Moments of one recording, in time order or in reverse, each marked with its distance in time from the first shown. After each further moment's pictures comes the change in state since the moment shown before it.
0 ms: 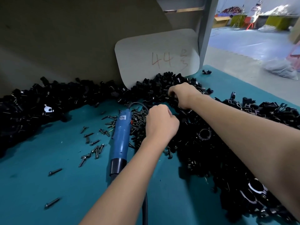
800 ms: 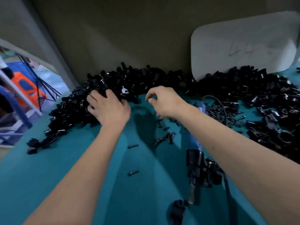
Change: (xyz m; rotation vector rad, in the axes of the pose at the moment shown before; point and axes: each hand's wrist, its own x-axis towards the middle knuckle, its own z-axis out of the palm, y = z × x) left_hand 0.006 -0.238 -0.202 0.564 0.666 -0.434; right_hand -0.013 -0.273 0.025 0.627 -0.091 -0.381
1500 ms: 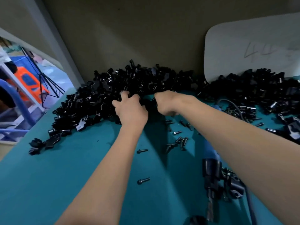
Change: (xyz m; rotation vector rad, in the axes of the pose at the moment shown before) left_hand 0.008 0.010 0.028 -0.056 -0.222 0.113; right_hand 0.050 -0.017 0.015 -0.496 -0.293 0.097
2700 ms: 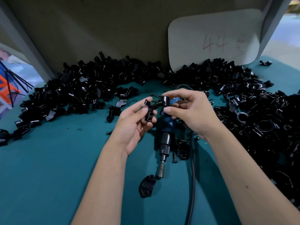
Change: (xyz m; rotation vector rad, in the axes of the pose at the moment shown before) left_hand -0.143 0.052 -0.031 -1.629 -0.715 -0.149; right_hand -0.169 0.113 0.062 1.174 0.560 -0.243
